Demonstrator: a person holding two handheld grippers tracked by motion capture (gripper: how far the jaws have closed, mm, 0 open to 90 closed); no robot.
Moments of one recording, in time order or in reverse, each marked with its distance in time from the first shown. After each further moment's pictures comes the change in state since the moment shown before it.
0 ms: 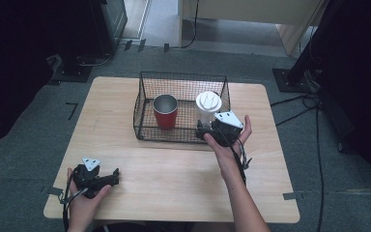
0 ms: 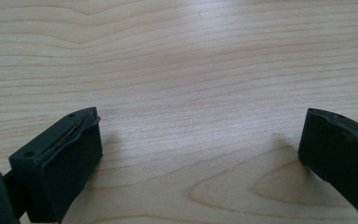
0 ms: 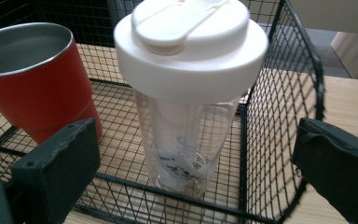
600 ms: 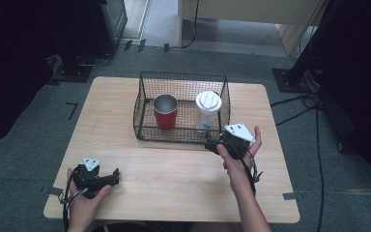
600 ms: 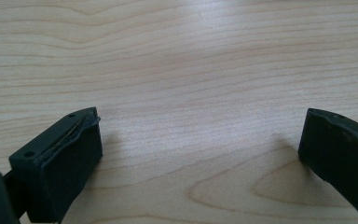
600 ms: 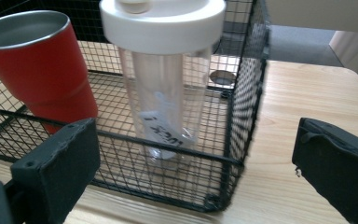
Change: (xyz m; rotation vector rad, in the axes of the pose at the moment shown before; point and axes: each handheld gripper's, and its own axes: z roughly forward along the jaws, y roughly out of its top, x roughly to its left) left arm 0.000 0.000 0.000 0.000 0.000 0.000; right arm -0.020 -0.024 -0.030 -0.021 0.007 0.018
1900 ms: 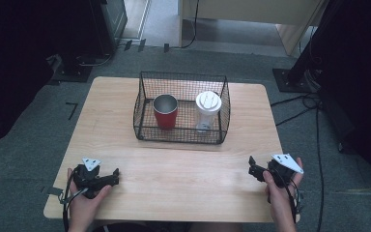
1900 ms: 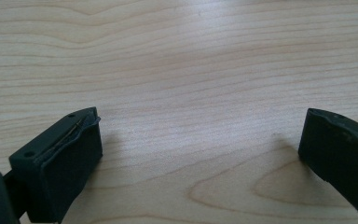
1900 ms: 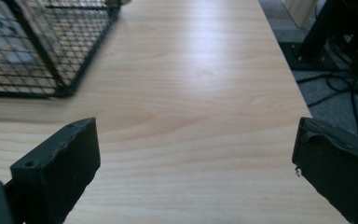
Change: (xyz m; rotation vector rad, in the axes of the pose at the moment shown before) left arm 0.000 0.000 0.000 0.002 0.001 0.001; right arm -0.124 -0.090 -0.047 0.111 -0.150 0.090
